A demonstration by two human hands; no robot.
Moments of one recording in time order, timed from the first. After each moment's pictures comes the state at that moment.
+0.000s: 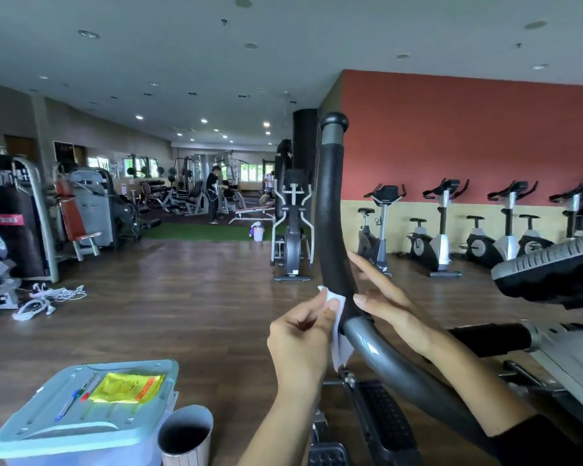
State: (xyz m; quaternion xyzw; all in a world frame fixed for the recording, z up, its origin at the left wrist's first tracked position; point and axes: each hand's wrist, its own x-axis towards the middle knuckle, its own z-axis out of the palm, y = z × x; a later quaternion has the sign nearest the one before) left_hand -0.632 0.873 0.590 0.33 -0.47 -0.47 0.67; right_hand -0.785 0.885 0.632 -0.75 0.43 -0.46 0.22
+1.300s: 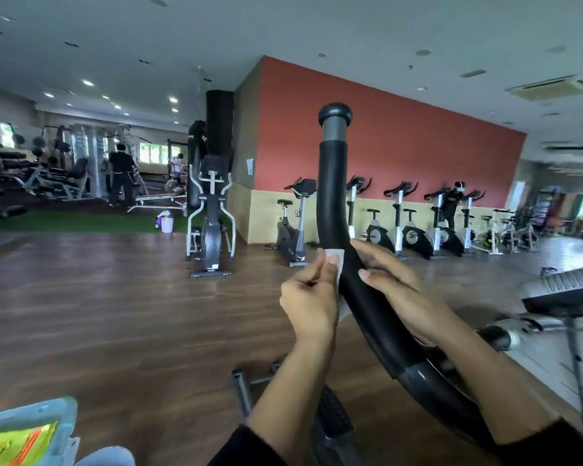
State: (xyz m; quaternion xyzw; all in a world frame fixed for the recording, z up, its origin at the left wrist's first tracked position) left_hand -0.639 0.765 0.642 0.28 -0.46 -0.55 0.64; right_hand -0.747 0.833 0.670 -0.63 0.57 -0.52 0.12
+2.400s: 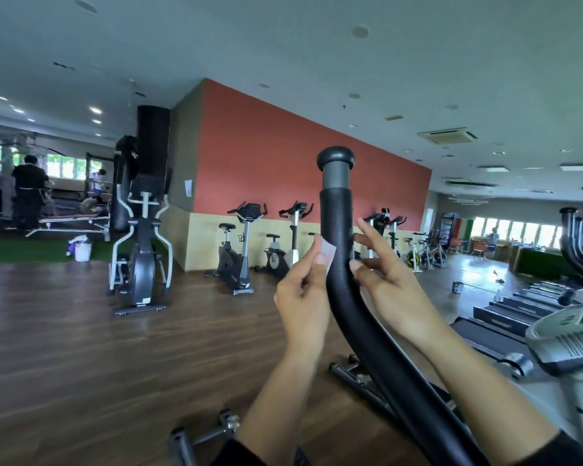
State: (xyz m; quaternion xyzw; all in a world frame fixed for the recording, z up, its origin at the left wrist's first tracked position) left_hand -0.654 0.679 0.693 0.06 -0.50 -0.59 0.63; right_hand -0.721 0.765 0.733 -0.55 0.62 -0.56 -0.06
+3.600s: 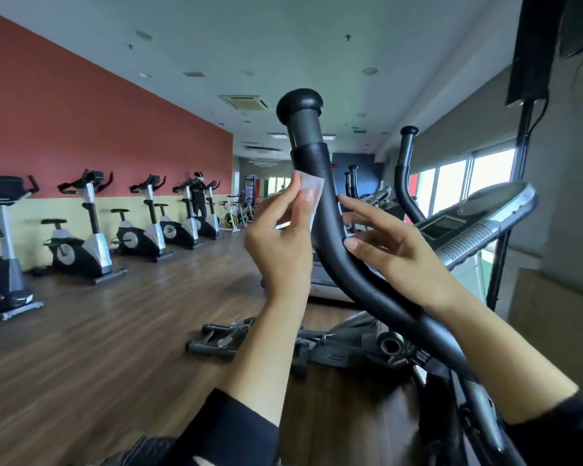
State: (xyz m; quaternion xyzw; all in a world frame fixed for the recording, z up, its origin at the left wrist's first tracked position) left_hand -0.685 0.620 0.715 -0.16 -0.46 -0.66 0.57; right_hand -0.675 0.767 0.724 -0.41 0.72 -0.51 -0.20
